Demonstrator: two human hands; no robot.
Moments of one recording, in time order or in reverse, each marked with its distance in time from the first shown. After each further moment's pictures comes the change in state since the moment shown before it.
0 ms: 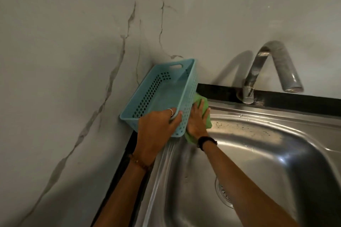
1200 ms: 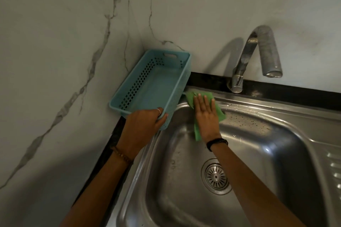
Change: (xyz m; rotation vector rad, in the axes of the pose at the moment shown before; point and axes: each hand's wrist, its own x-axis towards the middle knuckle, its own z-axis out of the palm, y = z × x) left_hand -0.023 -0.007 0.026 0.146 -0.155 0.047; right_hand -0.031 0.074 -0.036 -0.713 0.068 -0.172
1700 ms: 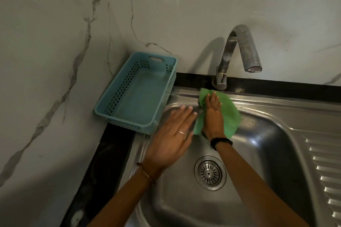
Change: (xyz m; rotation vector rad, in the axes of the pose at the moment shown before) left_hand -0.012 0.061 0.040 -0.235 0.124 0.375; right_hand -0.010 0.031 -0.014 0.235 0.074 0.304
